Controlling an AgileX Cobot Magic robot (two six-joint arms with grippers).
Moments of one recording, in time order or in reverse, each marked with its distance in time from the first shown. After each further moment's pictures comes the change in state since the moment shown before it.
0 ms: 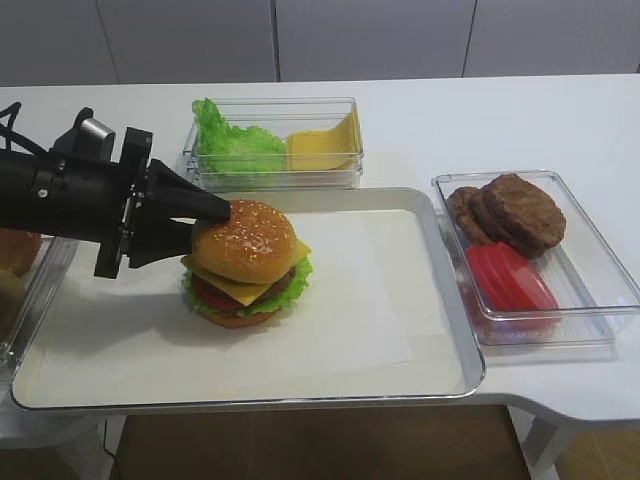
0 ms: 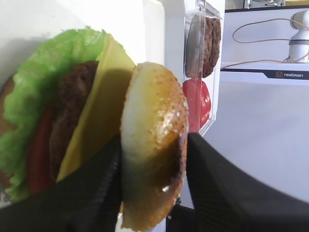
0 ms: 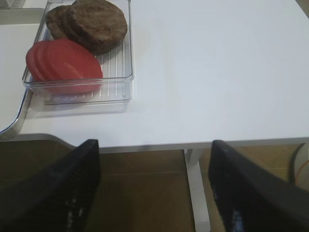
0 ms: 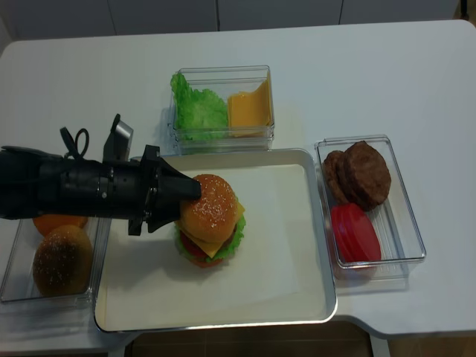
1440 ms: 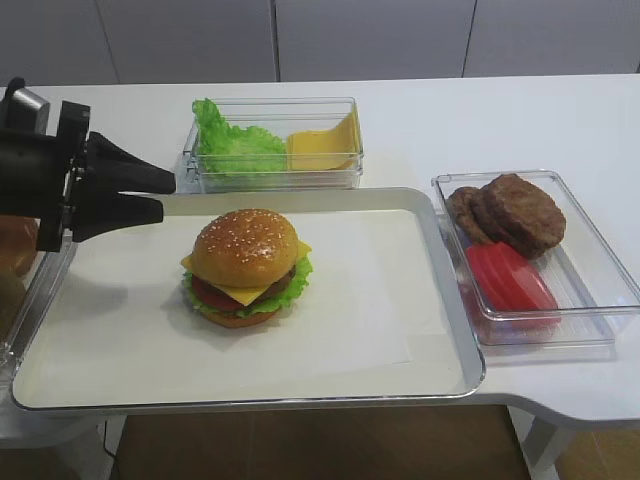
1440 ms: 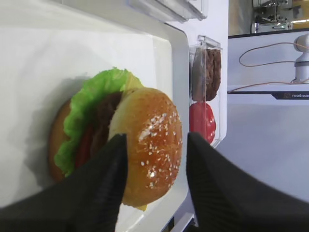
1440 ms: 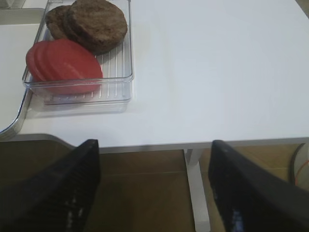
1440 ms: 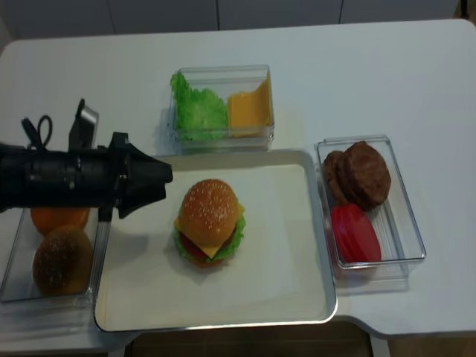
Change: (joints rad) left arm 0.138 -0.075 0.000 0.060 -0.002 0.015; right arm 0.000 0.000 0.000 0.000 0.000 0.000
